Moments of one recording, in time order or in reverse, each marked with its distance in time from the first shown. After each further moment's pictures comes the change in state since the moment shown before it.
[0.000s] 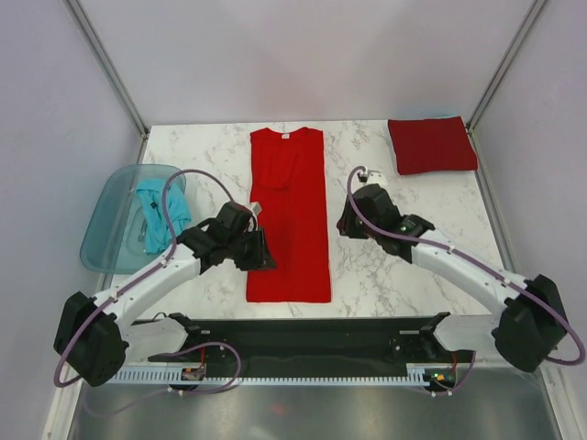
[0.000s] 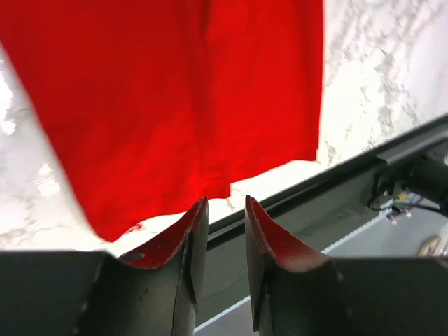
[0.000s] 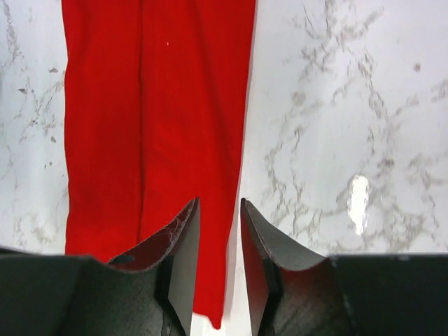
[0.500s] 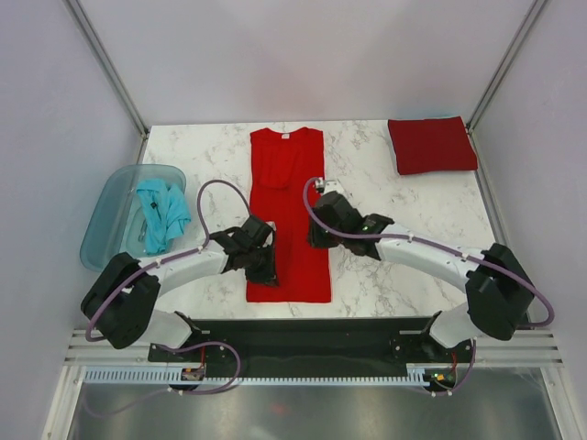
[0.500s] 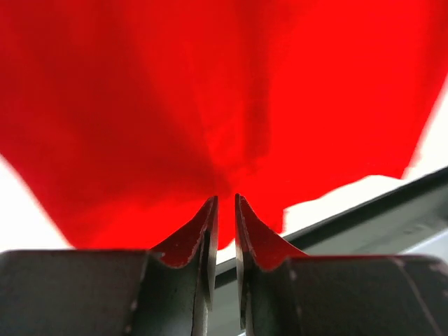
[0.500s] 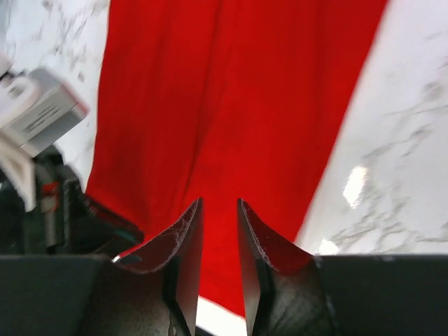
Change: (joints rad) left arm -0.088 0.257 -0.063 0.157 -0.001 0.008; right arm 0.130 0.250 0.127 0.063 -0.079 -0.048
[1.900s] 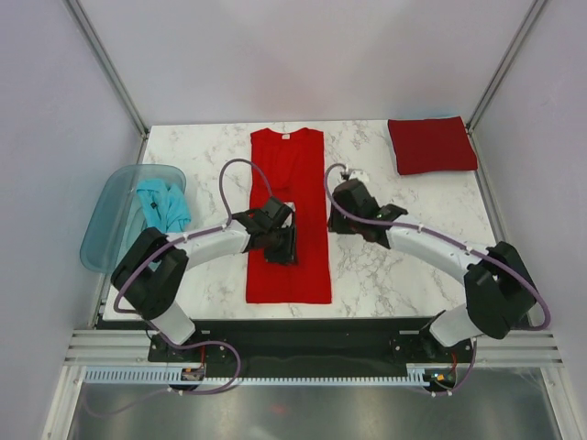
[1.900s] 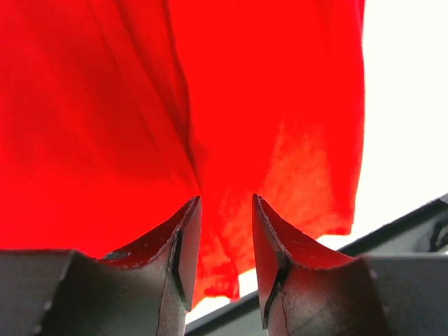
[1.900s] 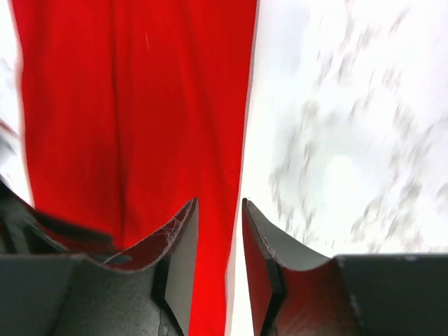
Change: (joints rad) left arm -0.021 0.193 0.209 0.042 -0.057 0.061; right arm -0.067 -0.013 -0.076 -0.021 0.099 0.043
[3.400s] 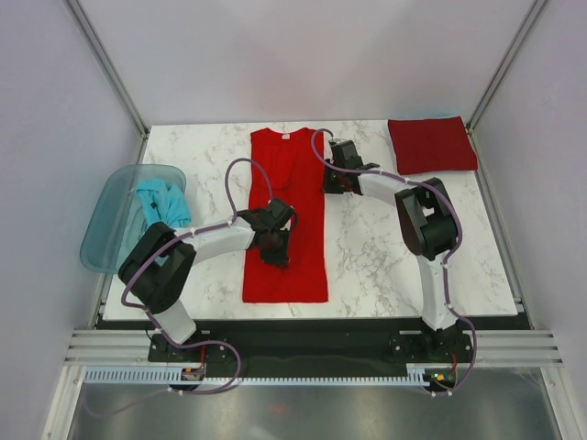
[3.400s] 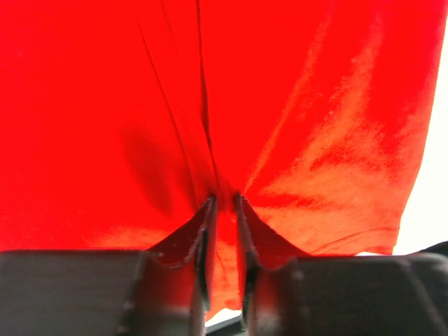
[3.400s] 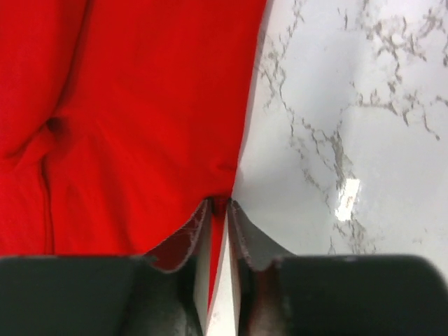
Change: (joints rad) left arm 0.001 0.087 0.039 -0.064 -0.072 0.049; right arm -0.321 0.721 0.597 0.179 -0.264 -0.239
